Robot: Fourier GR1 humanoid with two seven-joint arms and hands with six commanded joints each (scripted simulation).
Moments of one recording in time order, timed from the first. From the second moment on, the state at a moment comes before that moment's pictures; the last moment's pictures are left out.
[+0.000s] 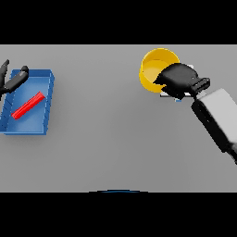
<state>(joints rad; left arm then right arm) -0.57 0.91 -0.62 -1.19 0.45 0.31 0.41 -0.74 -0.53 0.48 -1.19 0.83 0.43 -0.12</state>
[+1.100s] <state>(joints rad) -0.56 0.92 -0.62 -1.21 0.44 0.32 0.44 -0.86 -0.48 0.37 -0.63 0.86 0.26 -0.24</state>
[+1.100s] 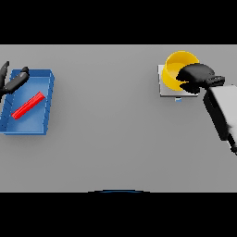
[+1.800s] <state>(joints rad) -0.57 0.89 -0.62 -1.18 0.45 0.31 0.42 -0.87 -0.48 0.38 -0.58 0.87 0.30 -0.26</state>
